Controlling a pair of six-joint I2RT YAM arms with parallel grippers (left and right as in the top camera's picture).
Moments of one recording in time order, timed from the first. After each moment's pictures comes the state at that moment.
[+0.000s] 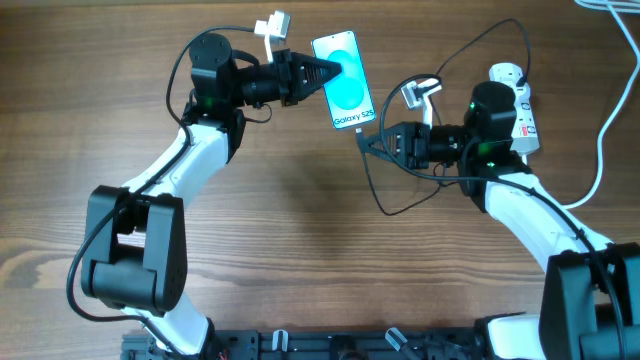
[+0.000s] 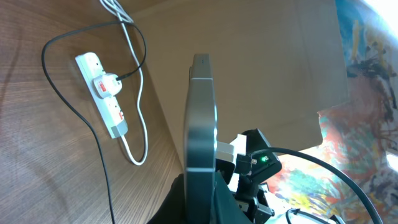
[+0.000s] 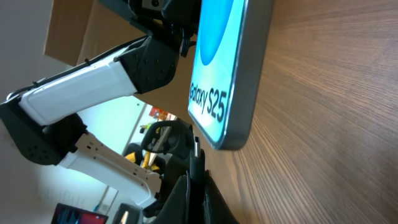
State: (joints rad) left arm -0.20 1.83 1.14 0.67 1.17 -1.22; right arm 0.15 1.56 0.79 0.44 -1.37 0.73
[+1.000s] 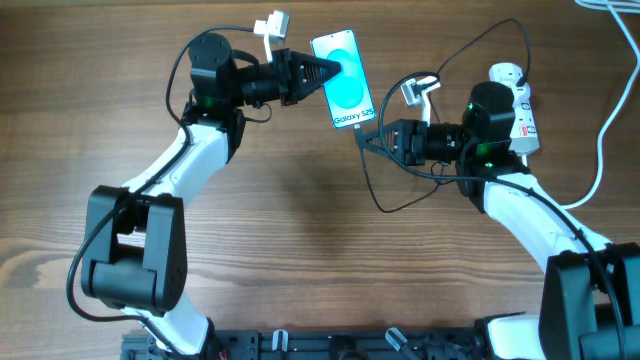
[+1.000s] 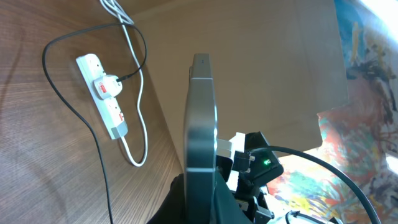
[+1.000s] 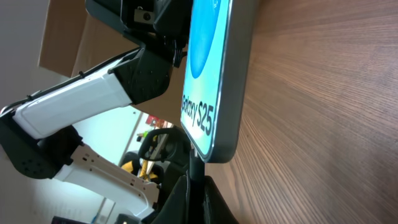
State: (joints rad) left arm -0.20 1.83 1.14 0.68 1.17 -1.23; right arm 0.15 1.56 0.79 0.48 -1.32 0.78
